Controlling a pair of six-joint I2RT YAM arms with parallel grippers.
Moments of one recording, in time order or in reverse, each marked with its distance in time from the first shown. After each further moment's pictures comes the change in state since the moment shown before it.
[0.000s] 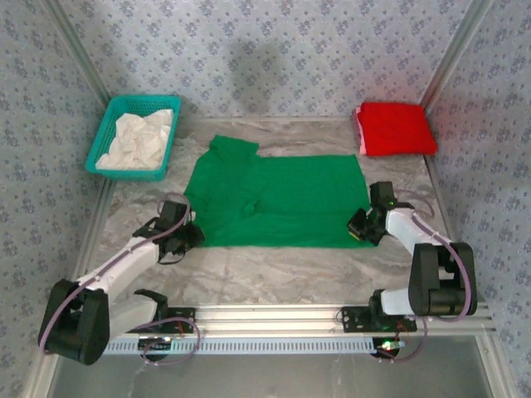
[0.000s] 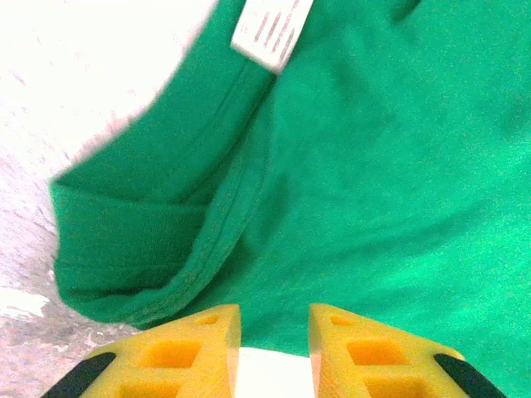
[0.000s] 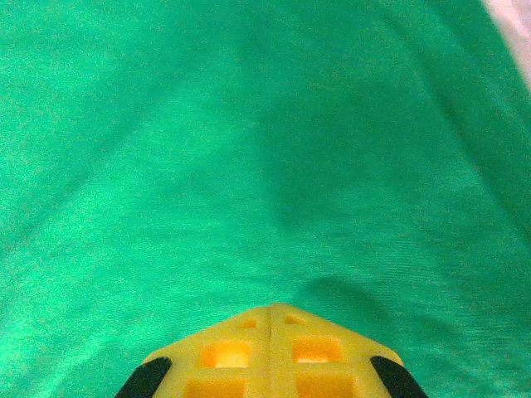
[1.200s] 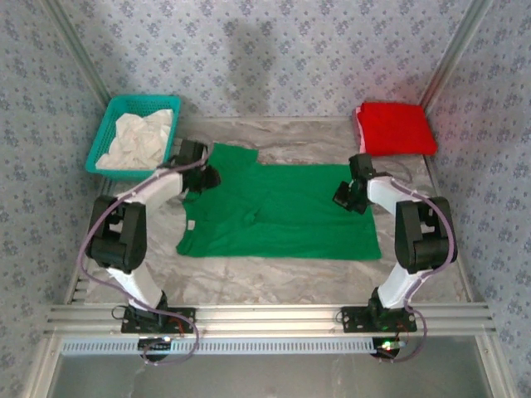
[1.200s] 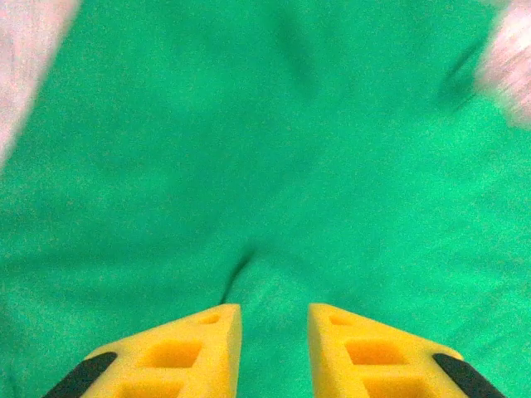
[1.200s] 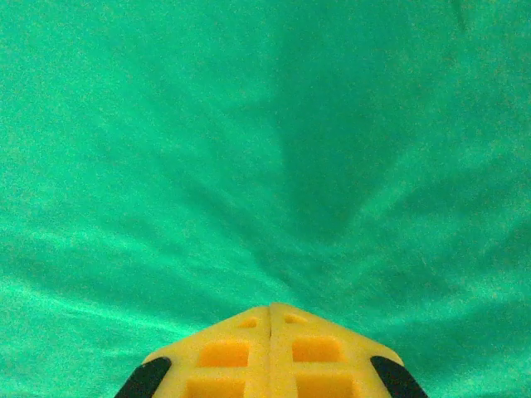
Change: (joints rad) left arm 0.047 0.652 0.717 0.057 0.053 0.251; right arm 0.091 0.335 0.319 0.099 0.093 -0.058
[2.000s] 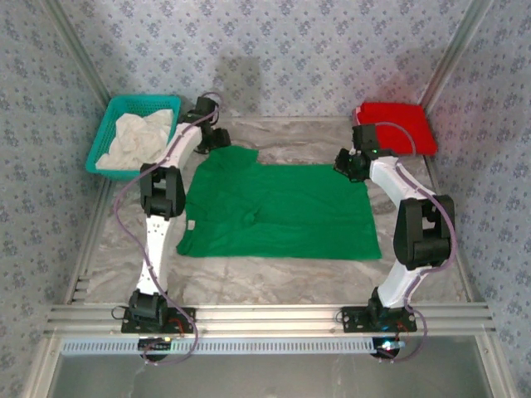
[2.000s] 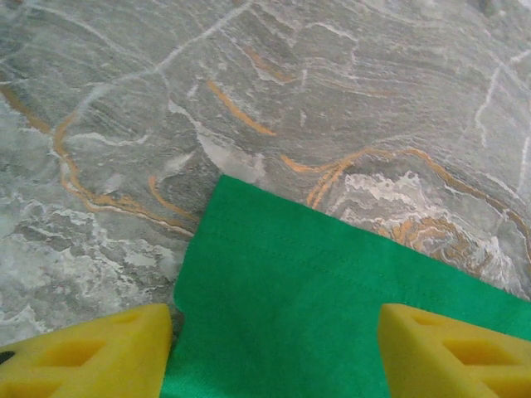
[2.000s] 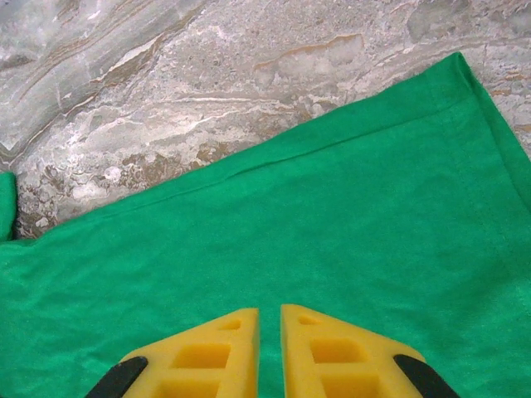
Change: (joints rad) left arm 0.063 0.797 1.137 -0.467 -0.075 0.111; right arm -0.004 0.029 0.250 0.016 0.007 -0.074
